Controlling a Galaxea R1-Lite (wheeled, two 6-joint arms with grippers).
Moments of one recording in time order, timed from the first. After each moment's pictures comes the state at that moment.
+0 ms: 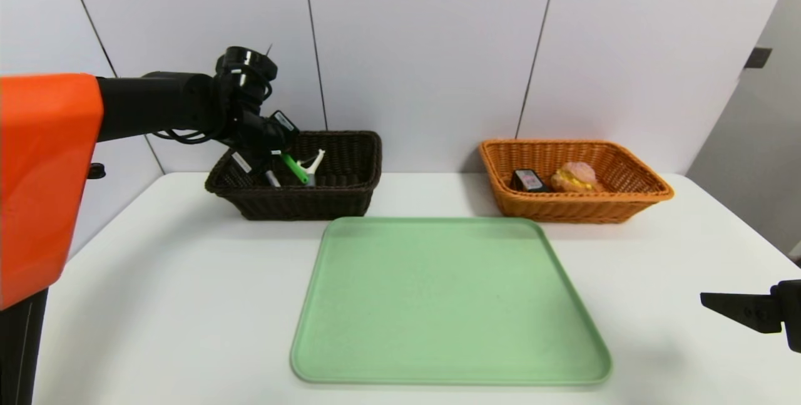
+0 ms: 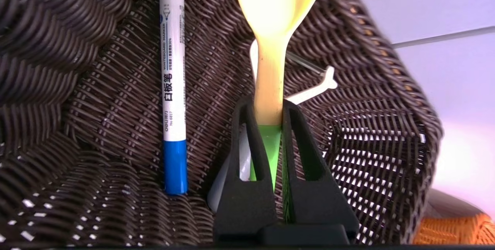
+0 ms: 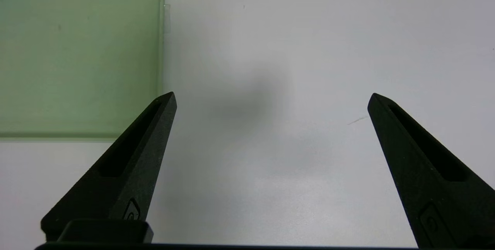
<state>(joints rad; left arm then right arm) -0.21 2.20 -1.98 0.42 0.13 -0.92 0.20 1.09 -0.81 0.47 -0.19 0.11</state>
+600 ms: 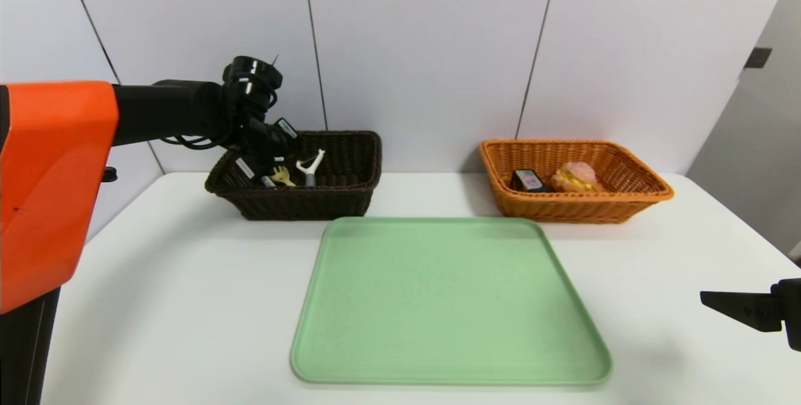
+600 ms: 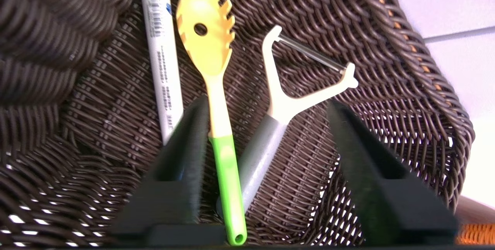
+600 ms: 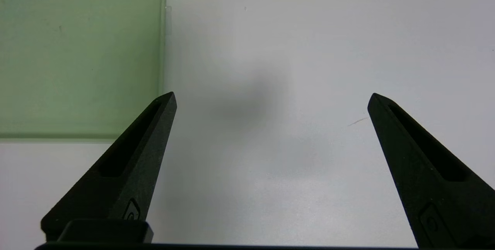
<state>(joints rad) -0.20 2.22 -1.98 0.42 0.13 -0.91 0.20 1.09 -0.81 0.47 -0.19 0.11</state>
